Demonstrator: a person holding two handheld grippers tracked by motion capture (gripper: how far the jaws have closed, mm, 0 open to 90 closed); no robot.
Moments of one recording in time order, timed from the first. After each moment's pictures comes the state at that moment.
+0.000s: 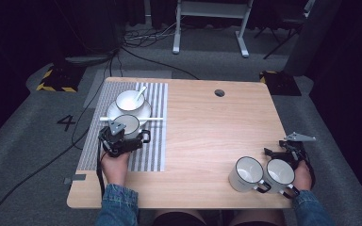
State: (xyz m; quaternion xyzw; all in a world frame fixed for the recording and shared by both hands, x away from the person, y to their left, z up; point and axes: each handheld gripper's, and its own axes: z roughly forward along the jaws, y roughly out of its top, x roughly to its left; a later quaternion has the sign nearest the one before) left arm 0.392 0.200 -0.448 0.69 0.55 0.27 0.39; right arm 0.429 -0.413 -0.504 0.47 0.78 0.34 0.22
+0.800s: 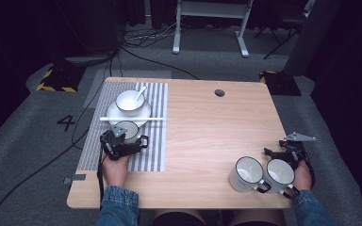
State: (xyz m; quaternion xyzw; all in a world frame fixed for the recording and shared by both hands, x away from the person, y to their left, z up) left arm 0.397 0.207 -0.480 0.71 0.55 0.26 0.35; right arm 0.429 -0.413 -0.504 0.47 0.78 0.34 0.22
